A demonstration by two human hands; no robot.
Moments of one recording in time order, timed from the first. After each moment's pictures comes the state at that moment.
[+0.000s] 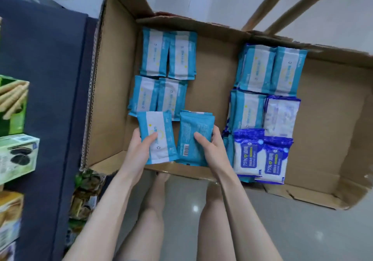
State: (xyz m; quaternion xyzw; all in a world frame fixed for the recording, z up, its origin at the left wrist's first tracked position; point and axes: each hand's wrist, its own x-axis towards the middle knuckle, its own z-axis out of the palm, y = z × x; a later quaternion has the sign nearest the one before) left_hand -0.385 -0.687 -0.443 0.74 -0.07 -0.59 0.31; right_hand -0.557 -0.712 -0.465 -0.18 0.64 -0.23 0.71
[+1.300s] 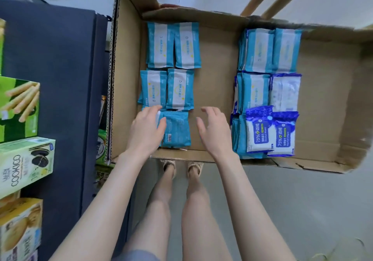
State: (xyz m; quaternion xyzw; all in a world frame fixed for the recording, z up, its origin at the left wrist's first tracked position) left_hand -0.332 -0.690 -0.441 0.73 -0.56 -0.38 0.05; right_hand -0.506 -0.694 -0.452 -0.62 0.70 -0.04 0.35
